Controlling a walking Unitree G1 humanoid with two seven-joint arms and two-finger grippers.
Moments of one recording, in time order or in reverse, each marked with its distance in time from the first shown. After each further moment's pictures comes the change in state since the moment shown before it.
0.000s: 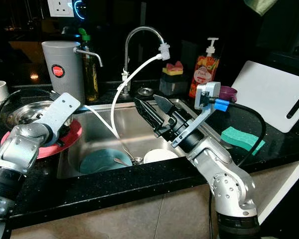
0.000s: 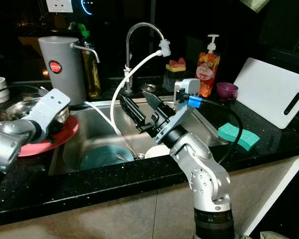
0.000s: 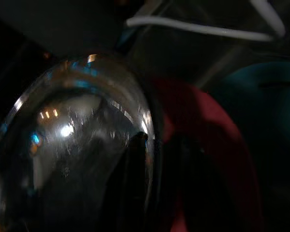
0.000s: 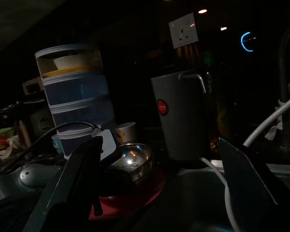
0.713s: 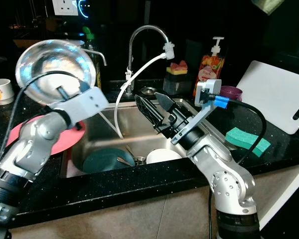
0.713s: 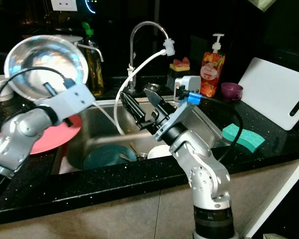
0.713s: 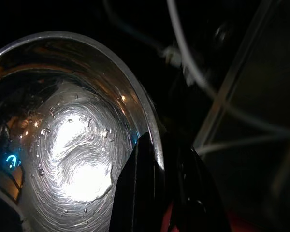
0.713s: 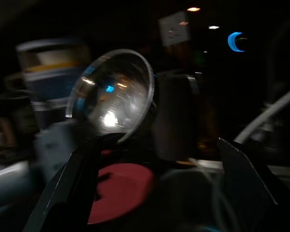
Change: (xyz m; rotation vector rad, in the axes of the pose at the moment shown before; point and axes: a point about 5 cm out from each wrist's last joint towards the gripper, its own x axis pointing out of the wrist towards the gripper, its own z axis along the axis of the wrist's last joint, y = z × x) left arm -0.022 -0.033 0.076 0.468 -0.551 0.208; right arm 0.005 -0.009 0.005 -0.076 0.025 -0.096
